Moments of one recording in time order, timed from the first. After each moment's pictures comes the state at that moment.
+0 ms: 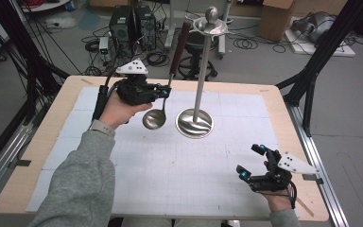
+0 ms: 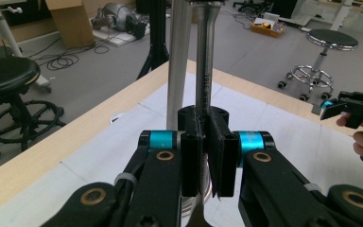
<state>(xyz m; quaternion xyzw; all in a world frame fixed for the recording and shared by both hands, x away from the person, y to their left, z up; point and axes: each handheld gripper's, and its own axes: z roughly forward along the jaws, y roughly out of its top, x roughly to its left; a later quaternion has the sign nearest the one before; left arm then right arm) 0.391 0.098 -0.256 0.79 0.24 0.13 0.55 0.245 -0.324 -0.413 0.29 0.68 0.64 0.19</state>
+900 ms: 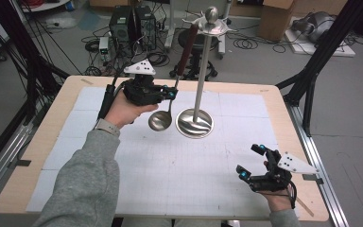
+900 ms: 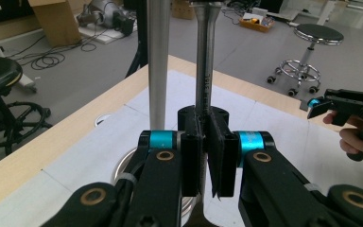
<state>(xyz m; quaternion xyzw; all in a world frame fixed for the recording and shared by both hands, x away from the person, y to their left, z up) 0.392 0.081 -0.255 0.79 0.23 0.11 0.55 0.245 -0.324 -0.414 0.29 0.68 0.64 0.19</state>
